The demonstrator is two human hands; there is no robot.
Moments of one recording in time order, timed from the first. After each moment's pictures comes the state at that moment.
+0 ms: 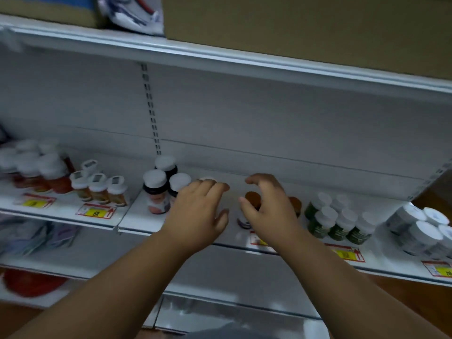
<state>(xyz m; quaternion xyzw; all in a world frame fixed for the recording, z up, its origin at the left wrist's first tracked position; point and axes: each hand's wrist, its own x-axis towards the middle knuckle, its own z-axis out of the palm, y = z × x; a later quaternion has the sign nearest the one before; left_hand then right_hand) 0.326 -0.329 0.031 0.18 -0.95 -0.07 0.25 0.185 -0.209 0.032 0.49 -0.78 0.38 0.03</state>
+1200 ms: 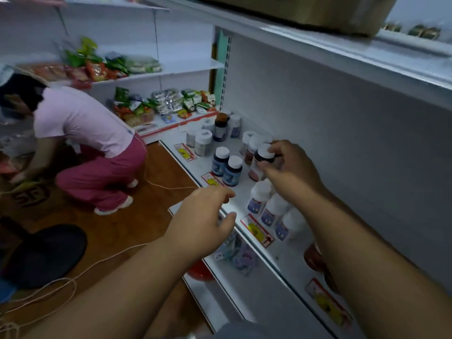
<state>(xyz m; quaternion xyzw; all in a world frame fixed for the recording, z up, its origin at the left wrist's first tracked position) 0.820 -0.757 0.024 0.53 -0.78 -0.12 0.31 0.621 -0.834 0.077 0.69 -0.63 0.32 -0.13</state>
